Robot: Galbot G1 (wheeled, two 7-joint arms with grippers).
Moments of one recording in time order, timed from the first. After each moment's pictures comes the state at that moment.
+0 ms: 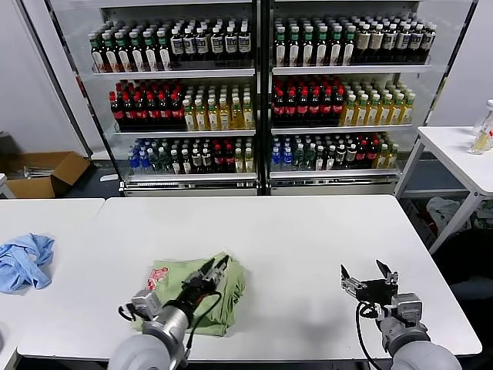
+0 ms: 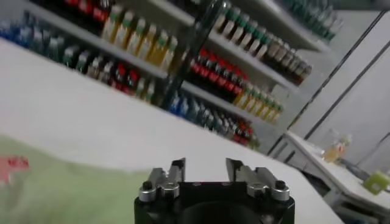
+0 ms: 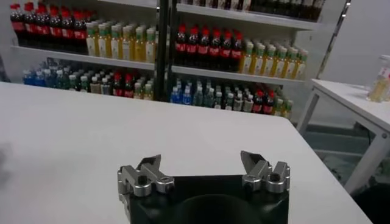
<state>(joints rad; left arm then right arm) 1.35 -1.24 -0.32 -2.19 -0.85 0.45 -0.28 -1.47 1.03 0.51 2.24 0.48 -0.58 0.31</state>
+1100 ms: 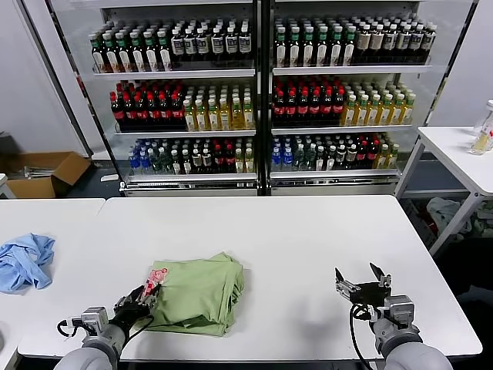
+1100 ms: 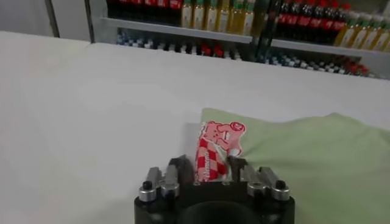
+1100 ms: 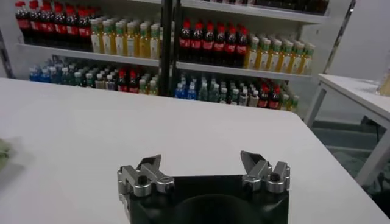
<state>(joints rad) 1.46 -1.12 -0.58 -1.94 -0.66 0.50 -0.11 -1.47 1.05 0.49 2.23 0.46 -0.58 0.31</state>
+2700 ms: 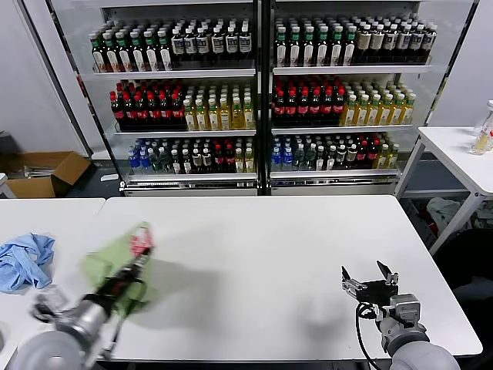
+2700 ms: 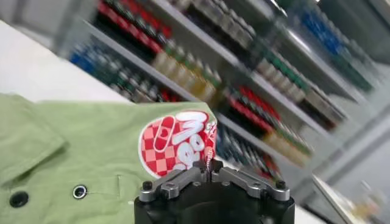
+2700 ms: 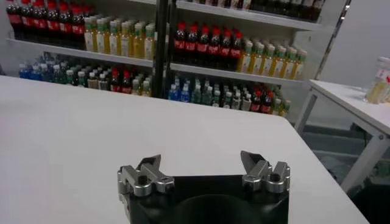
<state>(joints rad) 1.43 -1.19 -0.69 -2.20 -1.16 0.57 -0.20 -1.48 1.03 0.52 2.23 0.45 -0.58 0.31</state>
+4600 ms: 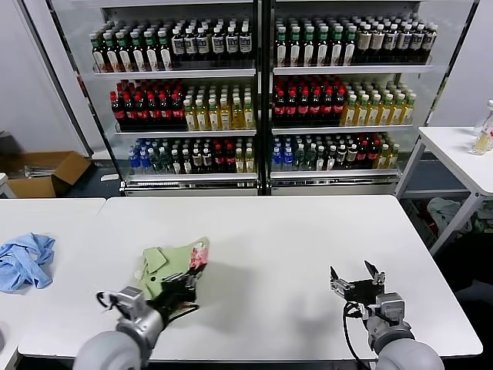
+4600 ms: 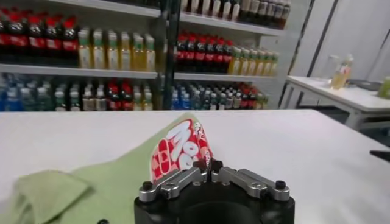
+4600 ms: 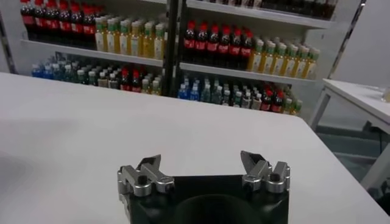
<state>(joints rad) 1.33 -1.11 -0.35 -2.17 -0.61 0.58 -0.09 -1.43 1.04 0.45 2.21 0.43 -0.58 0.32</state>
